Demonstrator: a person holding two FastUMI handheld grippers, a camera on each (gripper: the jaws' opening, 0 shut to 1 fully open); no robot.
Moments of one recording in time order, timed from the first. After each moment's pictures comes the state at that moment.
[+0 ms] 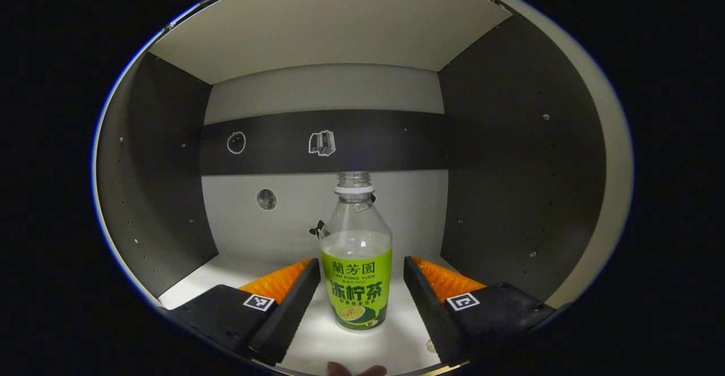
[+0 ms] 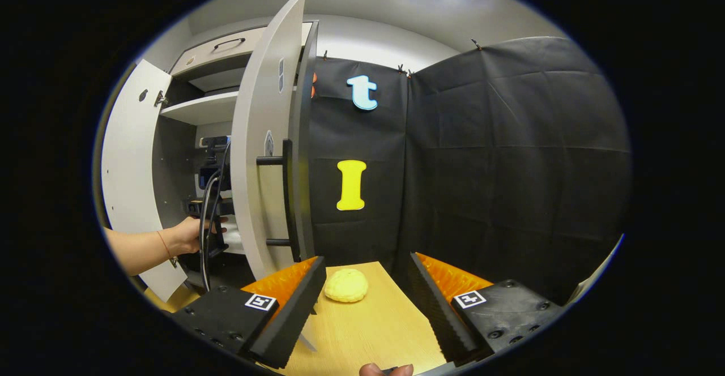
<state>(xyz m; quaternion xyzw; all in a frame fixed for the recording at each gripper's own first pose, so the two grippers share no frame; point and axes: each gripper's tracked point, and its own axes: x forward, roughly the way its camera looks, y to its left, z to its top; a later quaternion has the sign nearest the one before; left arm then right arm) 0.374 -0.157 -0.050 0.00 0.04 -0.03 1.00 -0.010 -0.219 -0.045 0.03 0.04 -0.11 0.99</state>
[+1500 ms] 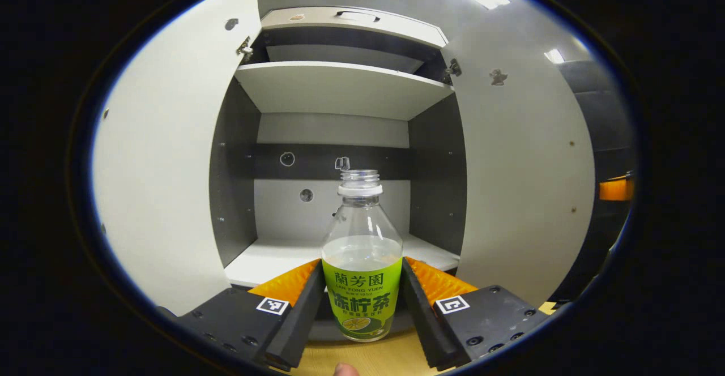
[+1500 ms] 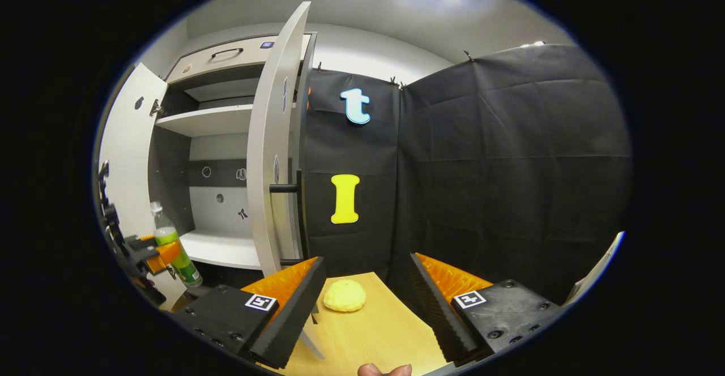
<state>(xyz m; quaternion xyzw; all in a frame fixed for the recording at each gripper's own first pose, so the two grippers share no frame) 0.096 -0.071 -0.078 -0.02 -0.01 -0.11 0.99 -0.021 -0.200 -0.015 0.03 0.00 -0.14 0.99</state>
